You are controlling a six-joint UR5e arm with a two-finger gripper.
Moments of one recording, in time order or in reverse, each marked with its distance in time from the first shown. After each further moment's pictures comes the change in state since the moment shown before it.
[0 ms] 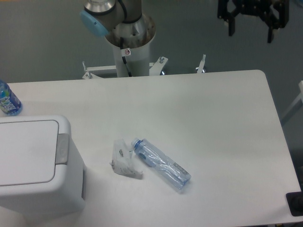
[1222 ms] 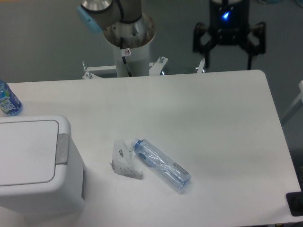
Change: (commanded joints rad) arm -0.282 -0.098 -0.005 0.190 -0.003 -0.814
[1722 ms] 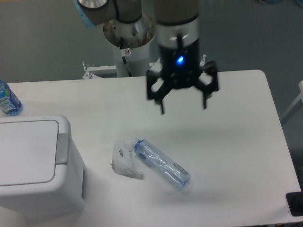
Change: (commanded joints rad) arm -0.221 -0.114 0.006 0.158 -0.023 -0.520
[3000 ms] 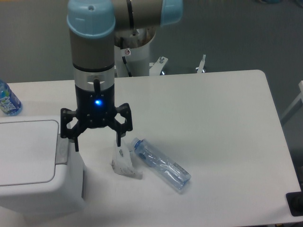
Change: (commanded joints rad) arm -0.155 -0.019 -0.057 0.034 -0.094 -0.139
